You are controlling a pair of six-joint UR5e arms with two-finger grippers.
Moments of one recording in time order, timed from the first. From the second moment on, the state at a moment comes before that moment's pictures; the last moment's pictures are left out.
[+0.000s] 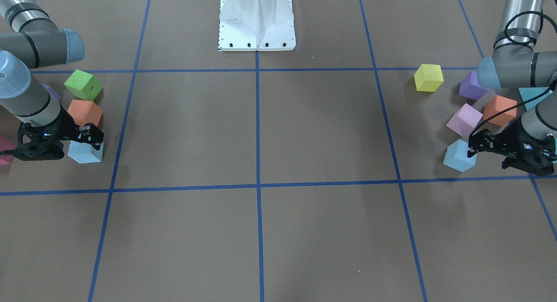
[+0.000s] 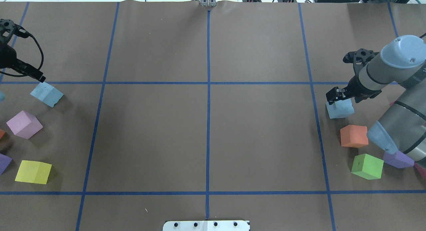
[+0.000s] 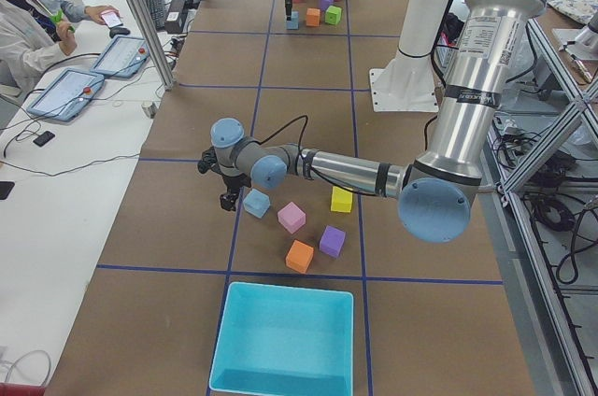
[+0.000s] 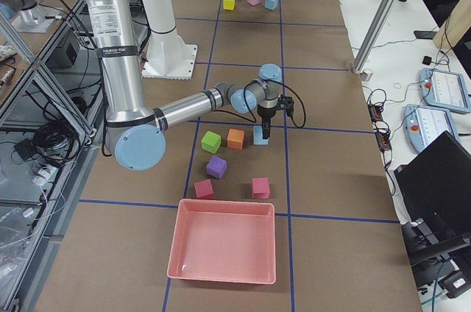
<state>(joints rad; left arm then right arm) -1.14 -1.79 -1.46 -1.94 -2.25 -0.23 0.88 -1.43 1.71 -1.33 2.08 0.80</state>
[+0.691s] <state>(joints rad) -1.15 -1.79 -1.46 -1.94 -2.25 -0.23 0.86 -1.44 1.70 -1.31 2.08 0.79</state>
